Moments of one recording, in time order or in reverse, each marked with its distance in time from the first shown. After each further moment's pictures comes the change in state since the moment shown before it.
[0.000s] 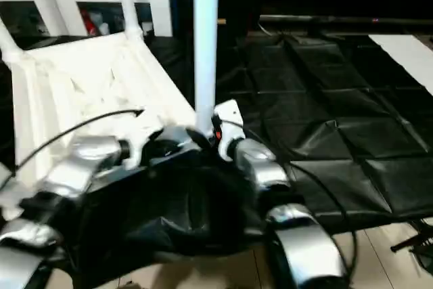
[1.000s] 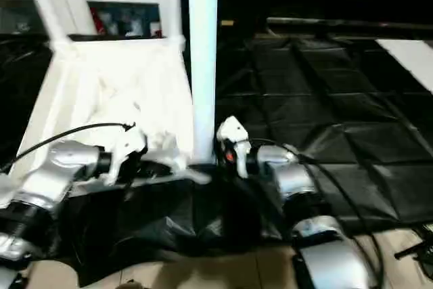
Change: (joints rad) left arm 0.024 0.025 -0.006 -0.005 -0.017 -0.029 -0.082; right arm 0.041 -0.039 0.047 -0.081 0.003 0.073 0.096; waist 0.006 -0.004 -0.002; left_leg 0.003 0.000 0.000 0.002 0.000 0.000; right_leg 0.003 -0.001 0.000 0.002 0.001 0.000
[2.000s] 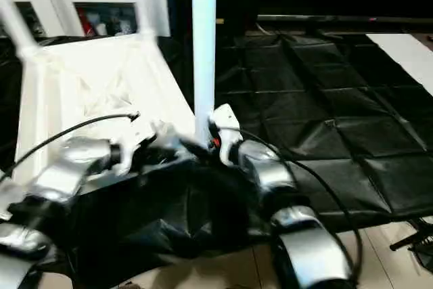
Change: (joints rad) left arm -0.003 0.005 0.005 -0.012 -0.001 0.004 -0.033; right arm -0.033 0.029 0.004 0.056 -0.021 -0.088 -0.006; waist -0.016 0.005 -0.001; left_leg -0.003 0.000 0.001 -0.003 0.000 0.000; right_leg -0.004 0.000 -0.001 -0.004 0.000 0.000
